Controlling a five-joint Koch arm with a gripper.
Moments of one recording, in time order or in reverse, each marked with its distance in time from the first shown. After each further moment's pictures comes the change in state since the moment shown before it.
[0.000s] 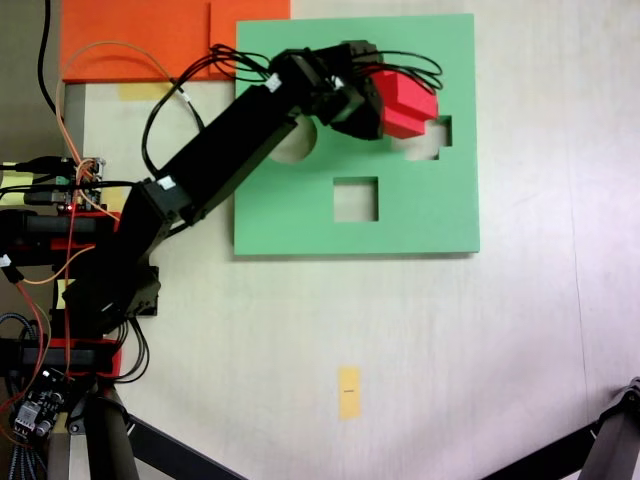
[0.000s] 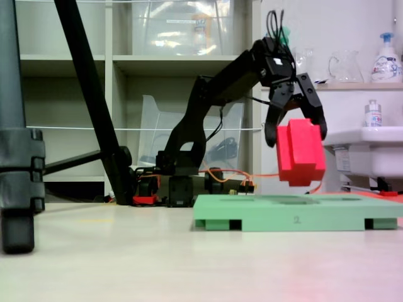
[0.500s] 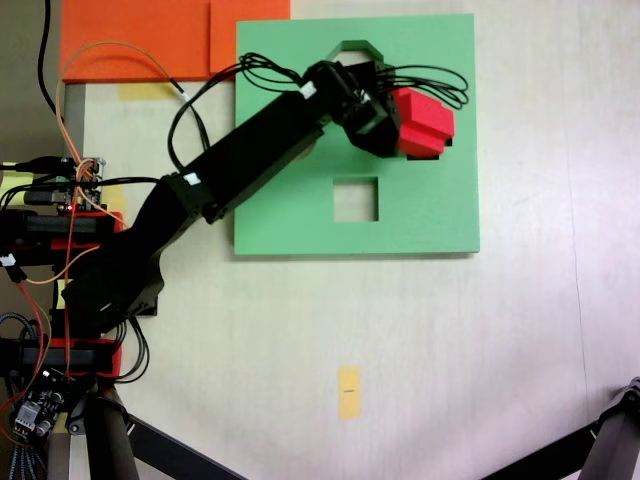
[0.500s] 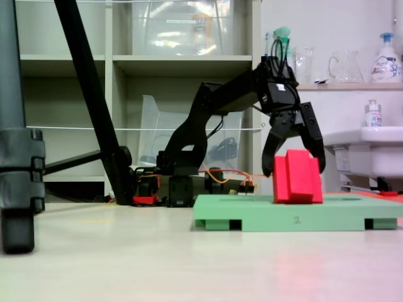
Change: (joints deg) arm 2.6 -9.8 0.1 -4.2 -3.9
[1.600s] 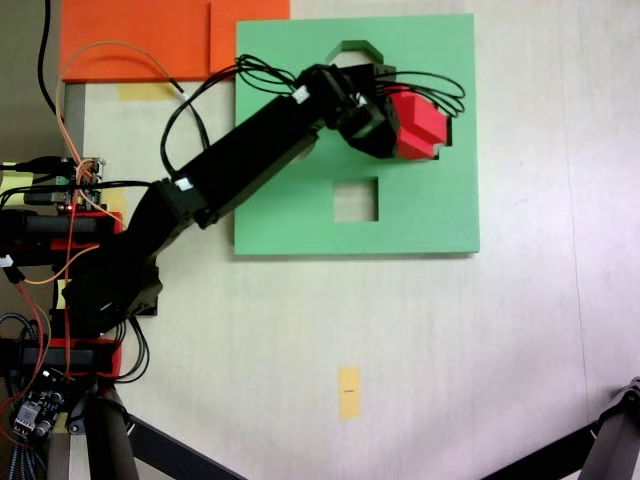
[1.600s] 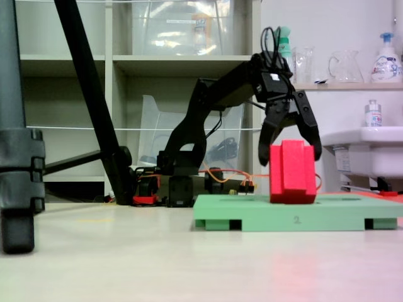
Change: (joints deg) arm 1.0 5.8 1.3 1.2 0.8
